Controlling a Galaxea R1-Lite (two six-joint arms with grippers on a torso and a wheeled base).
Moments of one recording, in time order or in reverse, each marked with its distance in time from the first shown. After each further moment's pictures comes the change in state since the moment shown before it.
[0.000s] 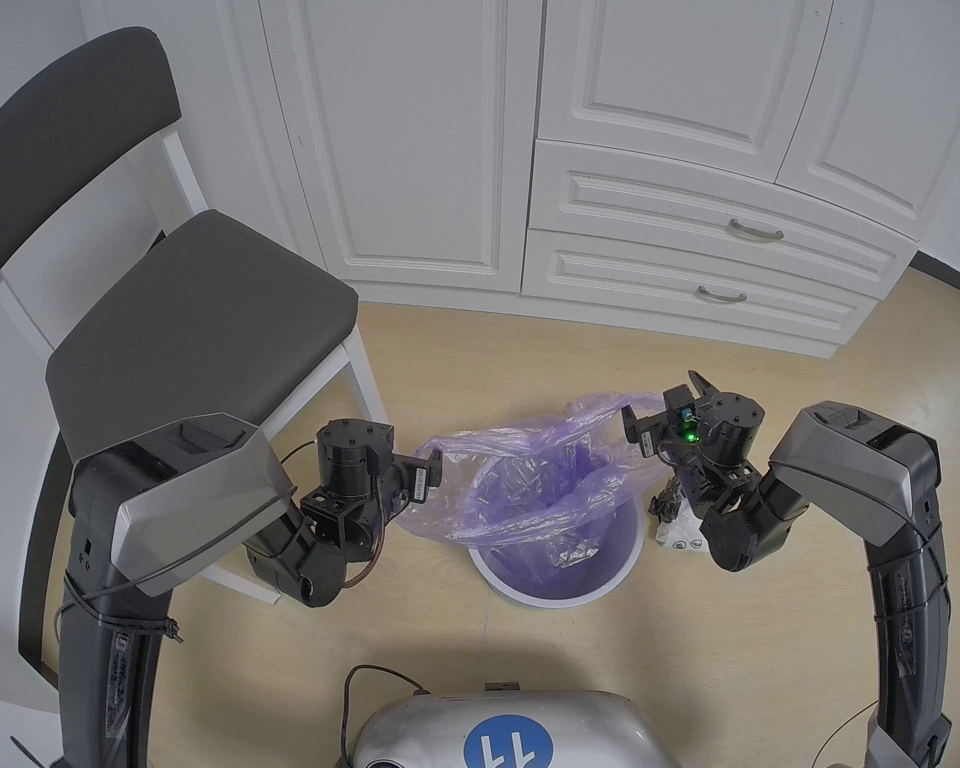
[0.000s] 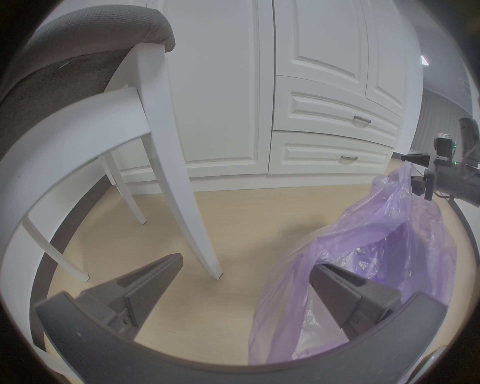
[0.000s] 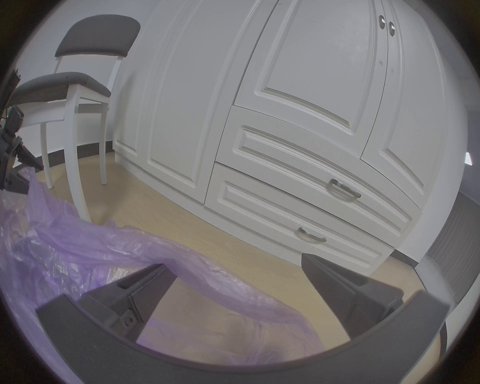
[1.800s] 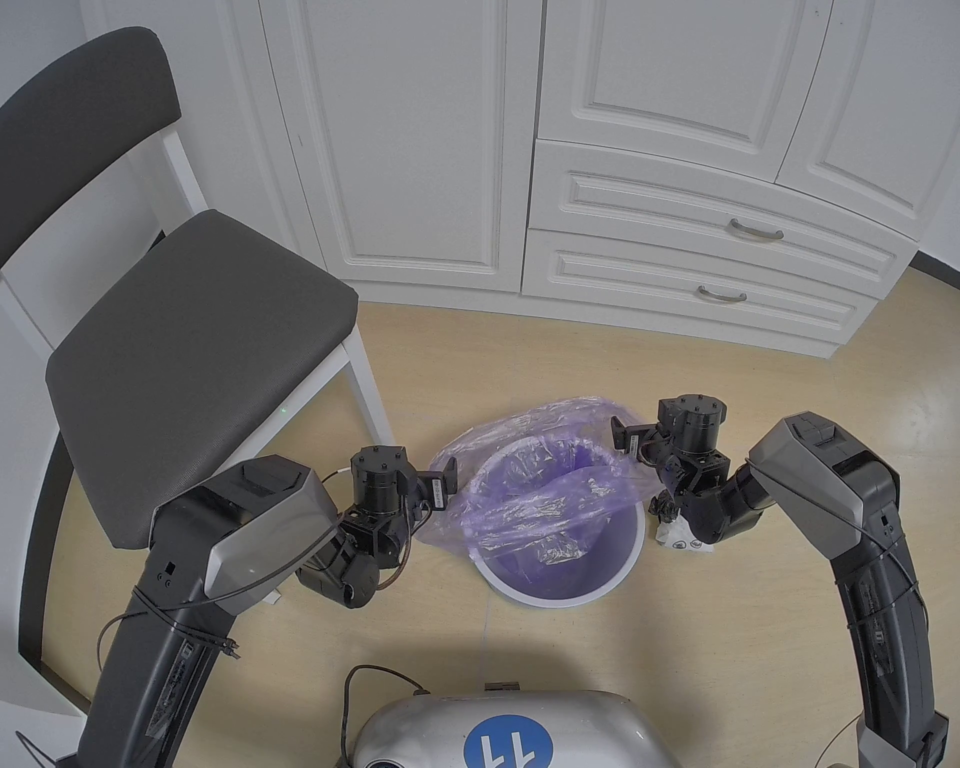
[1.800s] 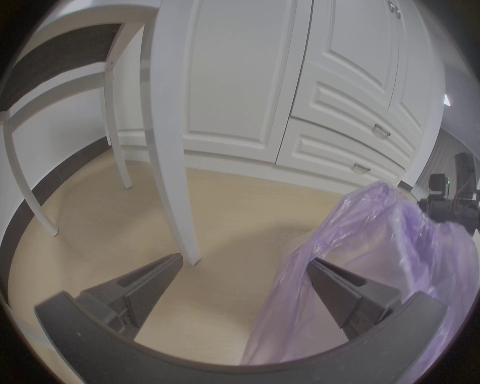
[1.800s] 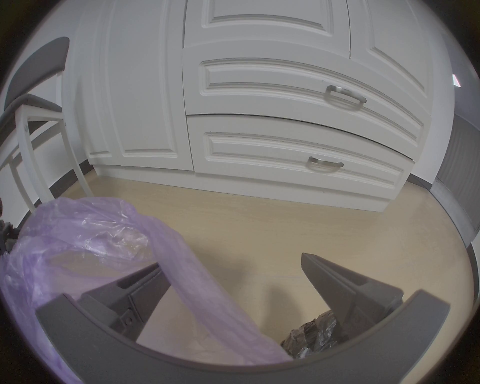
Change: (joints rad) left arm 0.016 0.271 -0.304 0.040 -0.026 -0.205; right arm -0.050 0.195 -0.387 0.439 0.011 0.387
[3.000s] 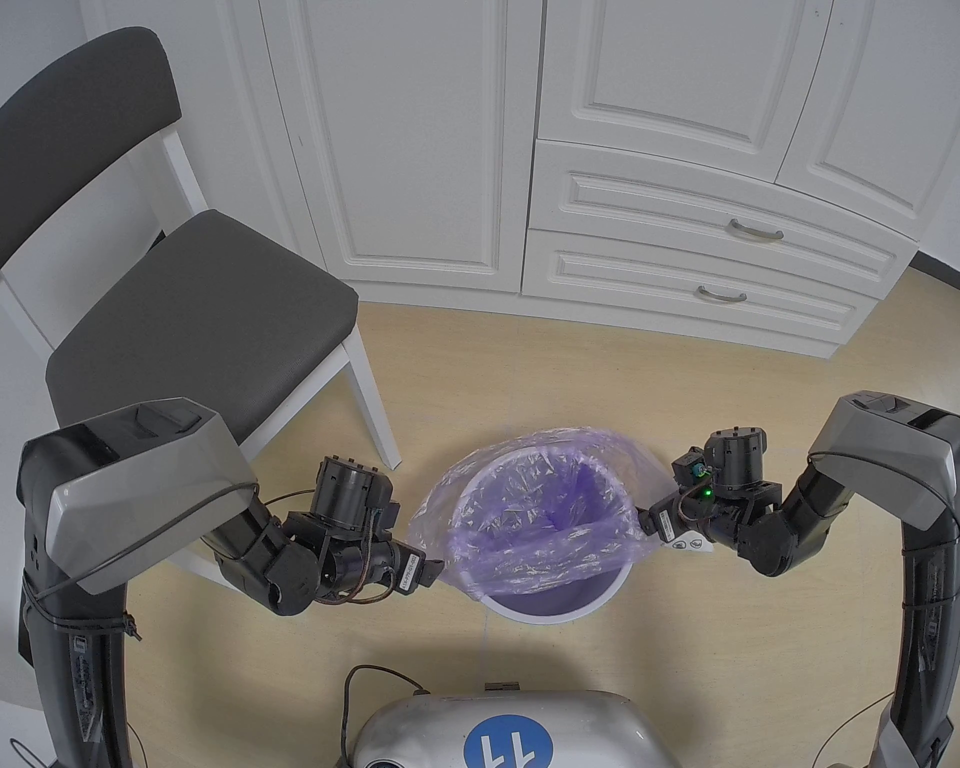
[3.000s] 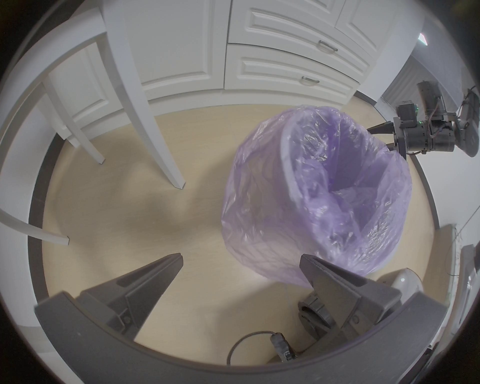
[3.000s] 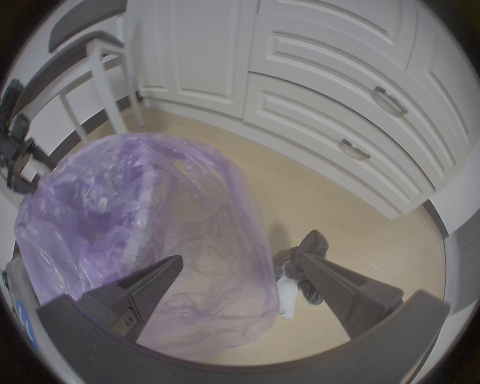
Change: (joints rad) left arm -0.028 -0.414 0.464 0.479 -0.216 0.198; right arm 0.005 -0.325 0.591 0.089 0.173 -0.282
